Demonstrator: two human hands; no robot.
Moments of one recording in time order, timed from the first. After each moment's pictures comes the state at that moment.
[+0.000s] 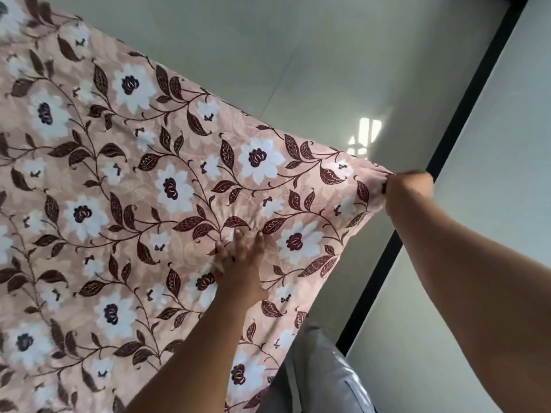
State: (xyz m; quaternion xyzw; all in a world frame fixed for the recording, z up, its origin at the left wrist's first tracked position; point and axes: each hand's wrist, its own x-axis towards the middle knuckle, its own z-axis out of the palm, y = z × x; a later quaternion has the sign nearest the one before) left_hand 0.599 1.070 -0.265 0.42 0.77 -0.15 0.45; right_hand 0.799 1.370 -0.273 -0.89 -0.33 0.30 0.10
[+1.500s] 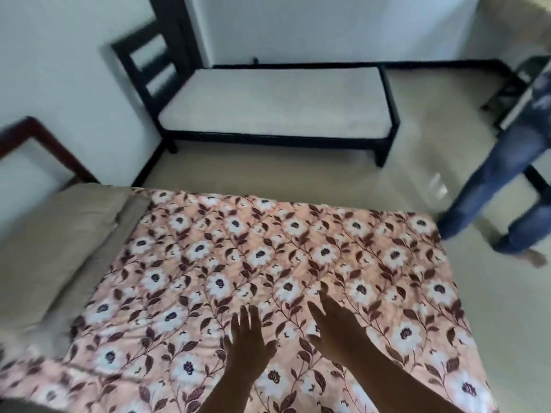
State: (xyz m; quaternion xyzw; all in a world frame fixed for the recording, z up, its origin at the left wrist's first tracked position) left_hand 0.563 0.712 0.045 -0.14 0.95 0.14 0.24; right_hand 0.507 0.925 0.073 0.21 -0.95 0.06 -0.22
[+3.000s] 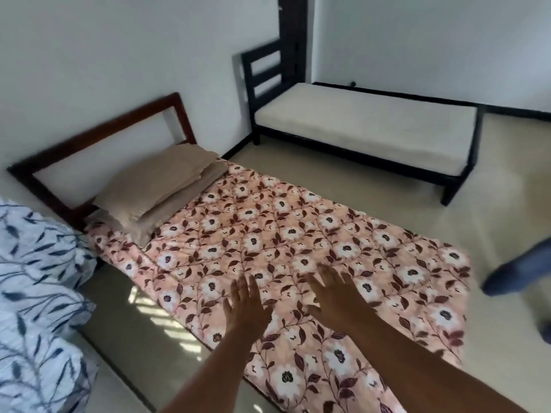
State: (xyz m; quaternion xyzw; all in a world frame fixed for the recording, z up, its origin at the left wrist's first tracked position) left_hand 0.711 0.833 0.120 -0.32 0.92 0.16 0.14; right_hand 0.587 1.024 0.164 0.43 -0.89 -0.02 -0.14
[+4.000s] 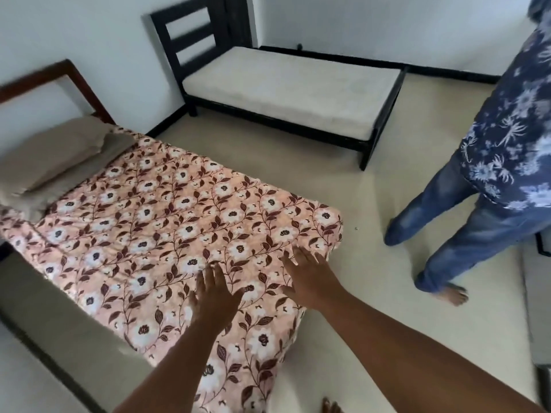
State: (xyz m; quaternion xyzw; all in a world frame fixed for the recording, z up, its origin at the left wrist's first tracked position) left_hand 0.562 1.295 0.118 -0.36 0.91 0.16 0.15; right_hand 0.412 1.486 0.129 0.43 -0.89 0.01 -0.15
